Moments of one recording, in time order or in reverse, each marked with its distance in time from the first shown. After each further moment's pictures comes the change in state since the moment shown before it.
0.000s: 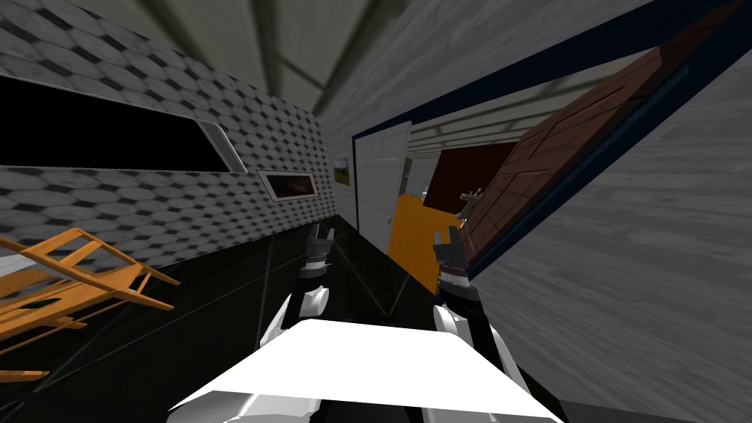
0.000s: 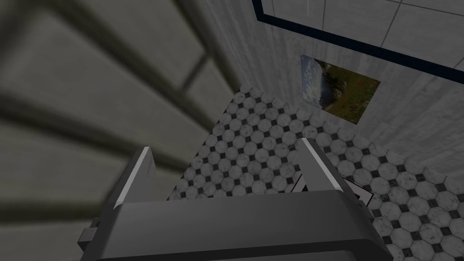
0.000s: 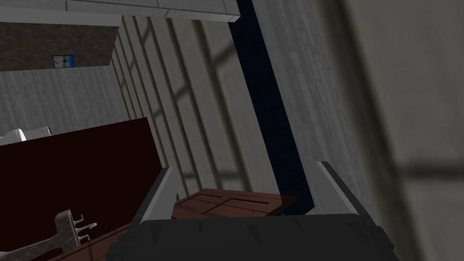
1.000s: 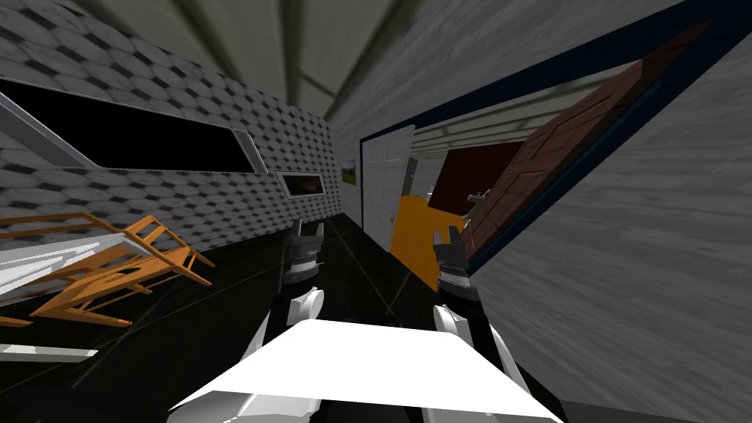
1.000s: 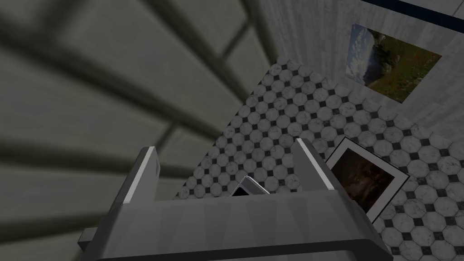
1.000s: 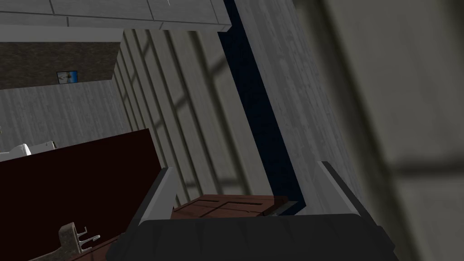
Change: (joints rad) arm 0.085 -0.053 0.002 -0.204 0.049 0.033 -0.007
